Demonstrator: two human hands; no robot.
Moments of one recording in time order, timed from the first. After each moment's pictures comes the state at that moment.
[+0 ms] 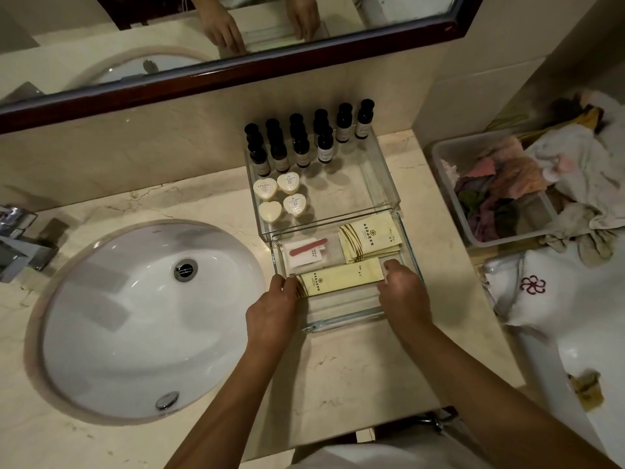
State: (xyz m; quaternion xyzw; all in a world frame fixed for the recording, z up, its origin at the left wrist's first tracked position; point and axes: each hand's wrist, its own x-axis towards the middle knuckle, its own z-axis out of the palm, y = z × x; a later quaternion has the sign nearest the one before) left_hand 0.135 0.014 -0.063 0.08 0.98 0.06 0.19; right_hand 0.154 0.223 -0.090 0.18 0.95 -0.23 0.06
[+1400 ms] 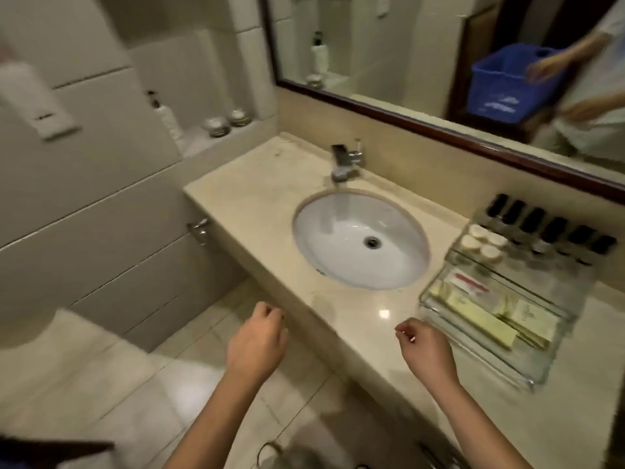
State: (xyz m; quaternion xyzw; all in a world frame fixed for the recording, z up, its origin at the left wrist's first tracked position) left_hand 0.475 -0.034 0.058 -0.41 0.90 0.13 0.04; right_hand 0.297 0.146 0.018 -0.22 0.91 -0.31 0.19
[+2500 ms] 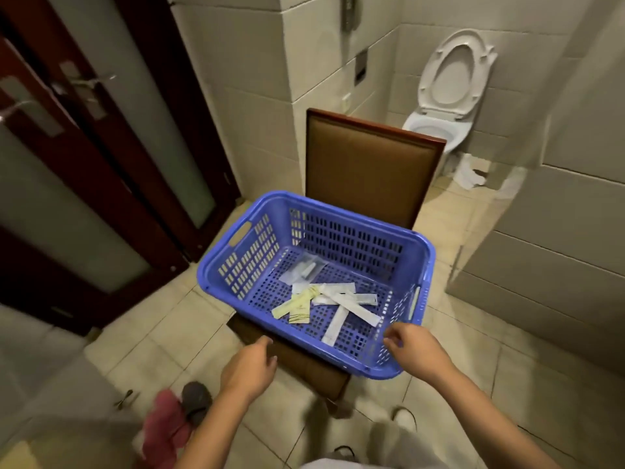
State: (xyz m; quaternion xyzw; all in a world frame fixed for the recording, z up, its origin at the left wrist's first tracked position) left_hand 1.166 0.082 -0.006 -0.90 0.36 0.26 -0.05; right_hand 0.950 -0.095 0.012 -0.83 0.46 0.10 0.31
